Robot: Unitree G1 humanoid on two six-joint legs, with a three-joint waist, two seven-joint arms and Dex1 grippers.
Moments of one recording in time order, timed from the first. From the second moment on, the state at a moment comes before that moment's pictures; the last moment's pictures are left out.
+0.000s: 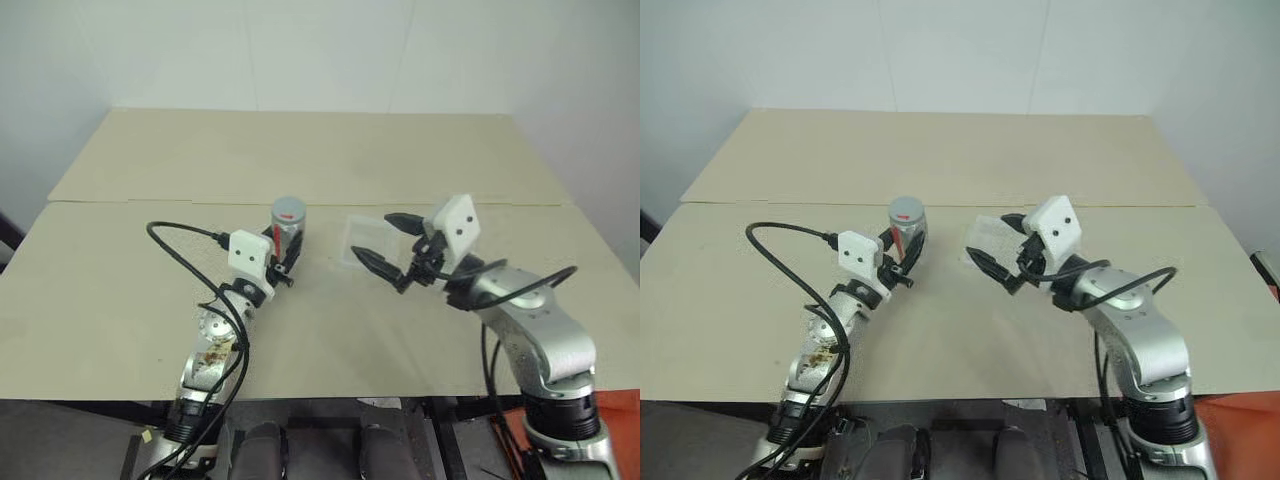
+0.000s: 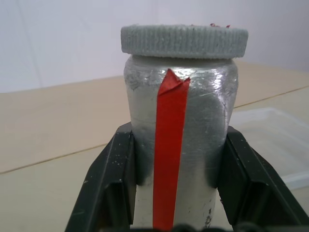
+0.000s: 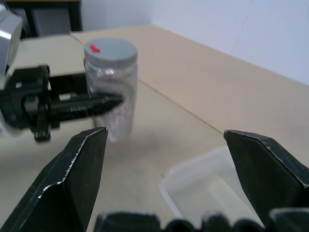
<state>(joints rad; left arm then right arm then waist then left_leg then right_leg) -0.25 0.17 -0.07 -0.15 -0.16 0.11 -0.31 -0.38 -0.42 0.00 -0.52 0.40 0.69 0.52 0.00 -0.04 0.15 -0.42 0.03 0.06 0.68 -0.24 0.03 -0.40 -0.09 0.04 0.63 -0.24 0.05</state>
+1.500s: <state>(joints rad) -0.24 0.14 -0.14 -0.13 -0.15 0.08 -0.42 -0.48 -0.11 0.22 -0.44 0.22 0.69 0.25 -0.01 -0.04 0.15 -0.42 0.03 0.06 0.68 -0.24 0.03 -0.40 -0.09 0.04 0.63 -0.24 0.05</state>
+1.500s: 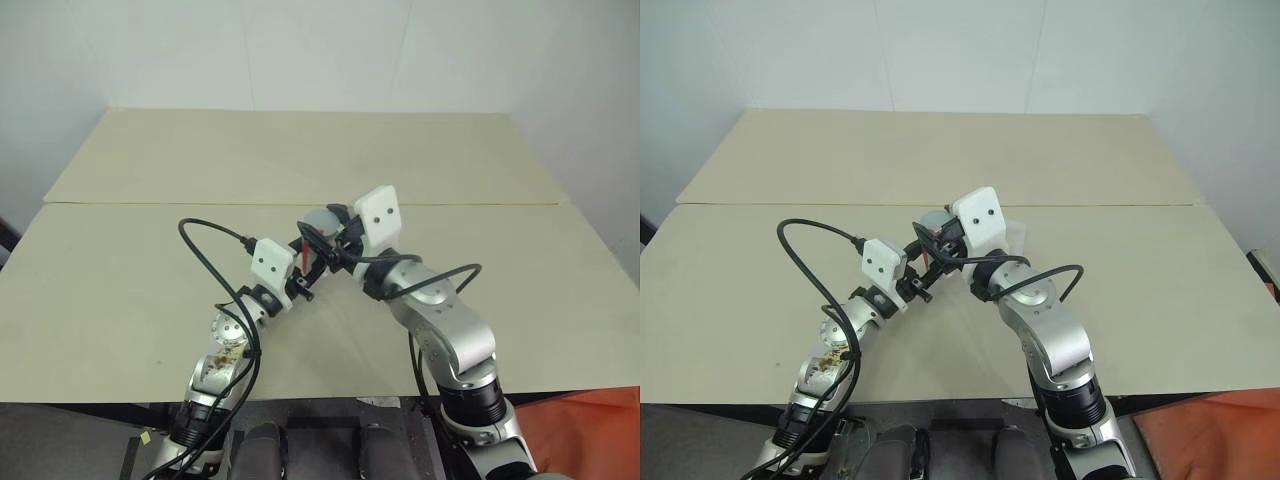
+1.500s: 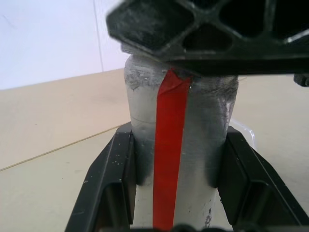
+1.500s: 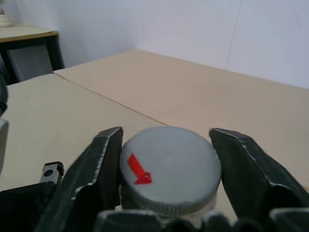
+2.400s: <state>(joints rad) -0.21 0.26 -0.13 -0.15 -0.27 0.05 -0.62 -0.48 -0.28 0.16 -0.45 0.37 0.68 0.51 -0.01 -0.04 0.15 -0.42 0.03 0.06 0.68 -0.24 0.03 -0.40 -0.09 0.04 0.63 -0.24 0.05</state>
